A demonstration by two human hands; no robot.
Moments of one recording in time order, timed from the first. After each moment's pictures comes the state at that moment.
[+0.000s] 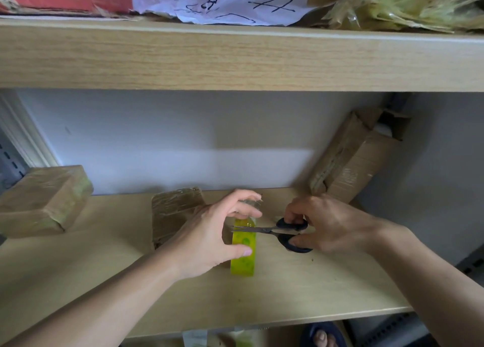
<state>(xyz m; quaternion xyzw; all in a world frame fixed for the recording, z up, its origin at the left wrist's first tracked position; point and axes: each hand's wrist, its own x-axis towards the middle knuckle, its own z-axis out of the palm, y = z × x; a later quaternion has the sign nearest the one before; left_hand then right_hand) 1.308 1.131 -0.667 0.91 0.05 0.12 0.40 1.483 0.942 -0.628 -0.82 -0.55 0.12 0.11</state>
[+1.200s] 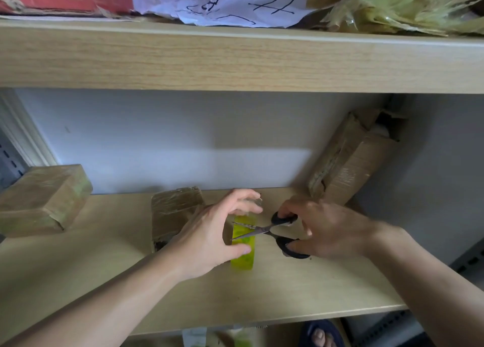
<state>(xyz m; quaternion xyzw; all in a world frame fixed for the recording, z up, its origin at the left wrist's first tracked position) 1.307 1.128 -0.671 0.91 0.05 0.14 0.38 1.476 0.939 -0.627 -0.83 -0.54 0.12 0.08</state>
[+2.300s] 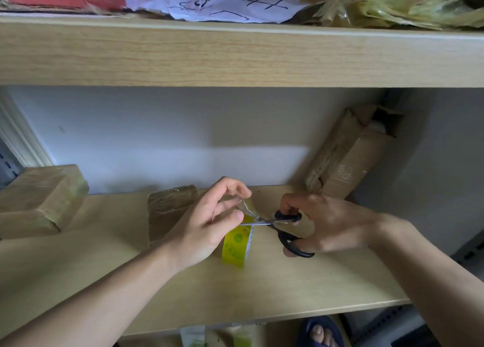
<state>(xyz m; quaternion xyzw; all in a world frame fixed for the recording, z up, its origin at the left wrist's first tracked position) 1.314 1.128 -0.668 0.77 0.02 0.17 0.61 1.477 0.932 -0.619 -0.82 -0.53 0.16 0.13</state>
